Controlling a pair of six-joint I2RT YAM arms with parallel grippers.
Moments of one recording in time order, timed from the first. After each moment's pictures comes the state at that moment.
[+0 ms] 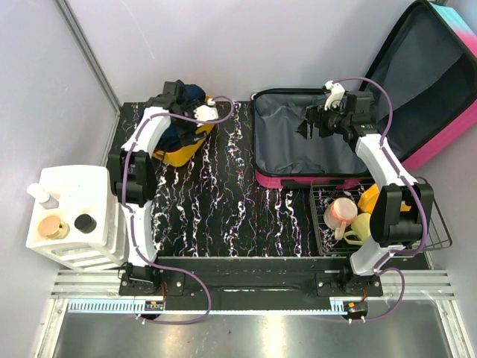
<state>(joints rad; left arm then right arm) -0.16 2.17 1.99 -0.86 0.39 1.14 0.05 1.66 1.38 -0.25 -0.56 -0.02</state>
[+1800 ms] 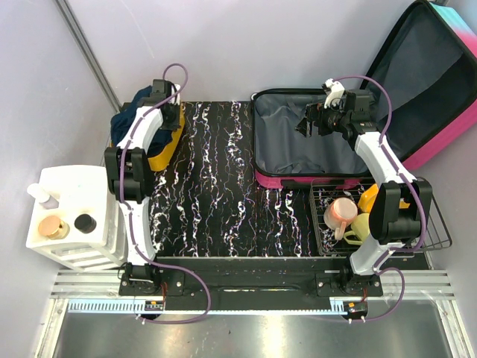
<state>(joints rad) -0.07 2.22 2.02 -0.74 0.00 0.03 0.05 1.69 1.41 -0.25 -0.57 0.00</state>
